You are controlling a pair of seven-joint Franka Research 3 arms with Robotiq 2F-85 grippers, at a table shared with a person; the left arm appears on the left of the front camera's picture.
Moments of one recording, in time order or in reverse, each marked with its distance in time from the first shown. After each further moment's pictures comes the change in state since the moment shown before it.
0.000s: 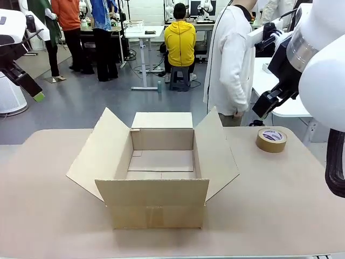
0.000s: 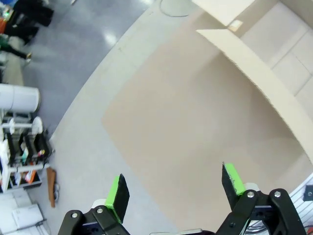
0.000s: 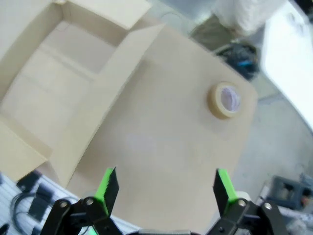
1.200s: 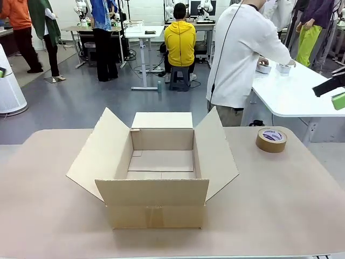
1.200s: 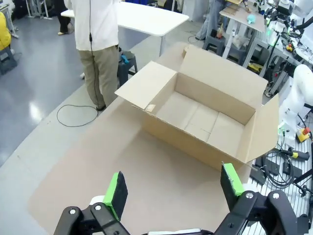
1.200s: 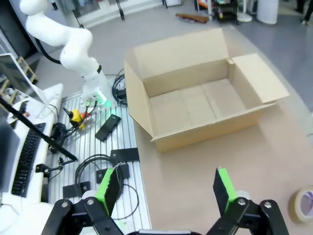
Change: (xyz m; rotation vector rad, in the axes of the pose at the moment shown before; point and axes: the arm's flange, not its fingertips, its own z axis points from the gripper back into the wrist) left arm -0.103 0.151 -0.018 -0.700 -0.586 0.038; right arm -0.098 -0.167 0.011 0.872 -0.485 0.343
